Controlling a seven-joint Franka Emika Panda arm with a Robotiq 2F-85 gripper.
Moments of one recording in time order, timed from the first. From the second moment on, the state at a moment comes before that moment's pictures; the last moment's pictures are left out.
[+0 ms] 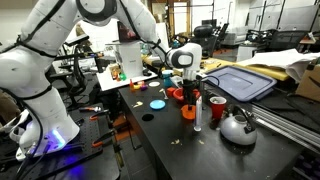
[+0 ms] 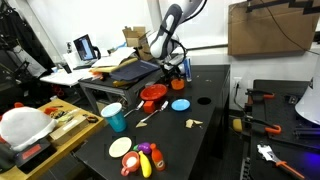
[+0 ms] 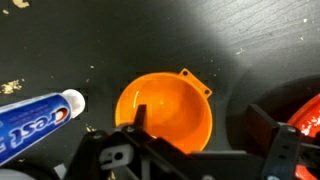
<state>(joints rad) -0.07 0.78 -0.14 -1.64 -0.03 2.25 0.21</state>
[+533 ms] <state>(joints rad) -0.06 0.69 -0.15 -1.67 -0.04 2.19 0.20</state>
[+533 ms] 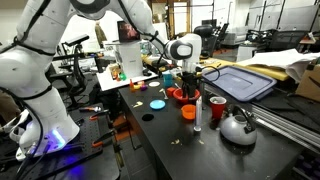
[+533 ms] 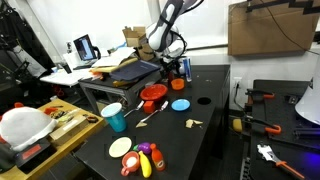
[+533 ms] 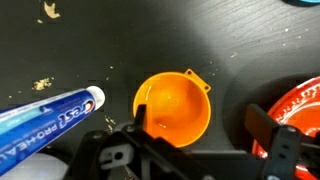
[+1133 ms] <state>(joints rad) -0.04 0.45 -0.14 -1.85 -0.06 2.12 0.20</state>
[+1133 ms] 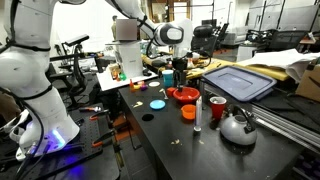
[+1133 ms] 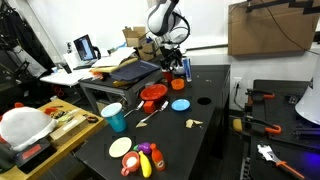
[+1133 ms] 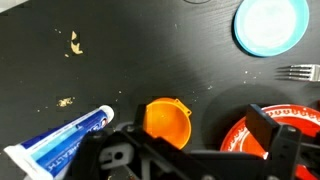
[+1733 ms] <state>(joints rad) 0.01 0.20 -0.06 -2.04 -0.07 2.05 0.20</state>
